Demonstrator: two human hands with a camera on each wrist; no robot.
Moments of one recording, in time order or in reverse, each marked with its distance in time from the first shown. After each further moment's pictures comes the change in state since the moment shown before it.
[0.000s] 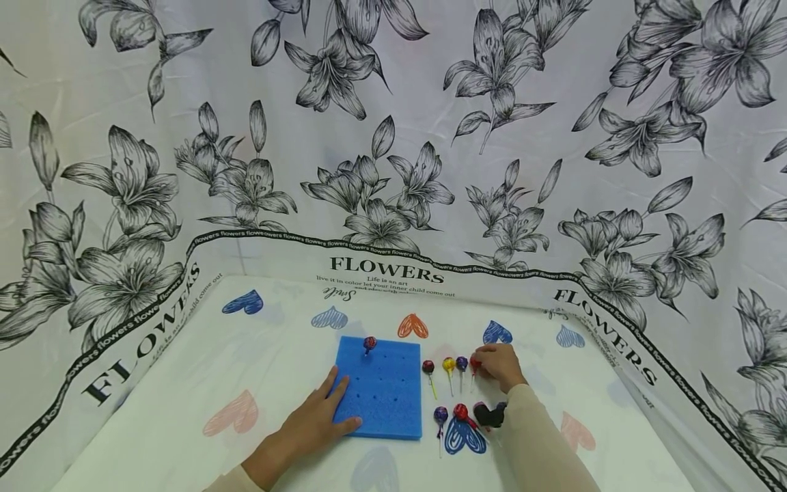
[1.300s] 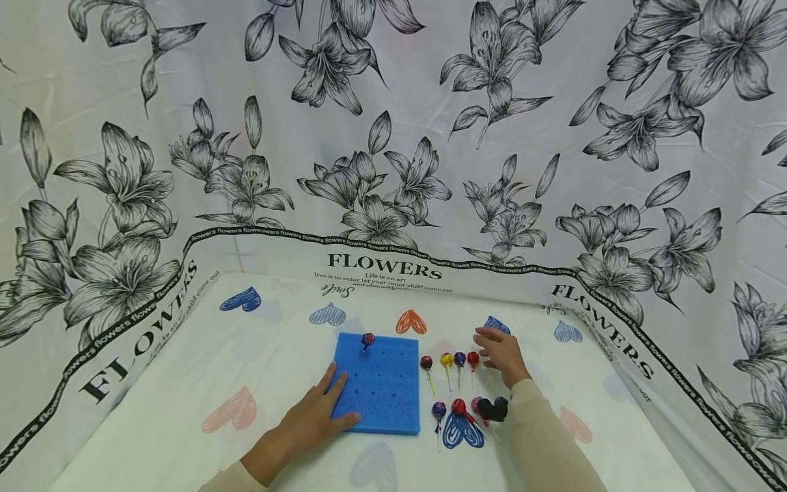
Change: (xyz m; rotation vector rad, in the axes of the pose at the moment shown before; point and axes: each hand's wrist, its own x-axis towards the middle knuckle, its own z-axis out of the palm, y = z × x) left_hand -0.002 0.003 -0.003 -0.005 0.009 0.025; right_hand 0.004 0.000 -0.010 0.192 -0.006 -0.071
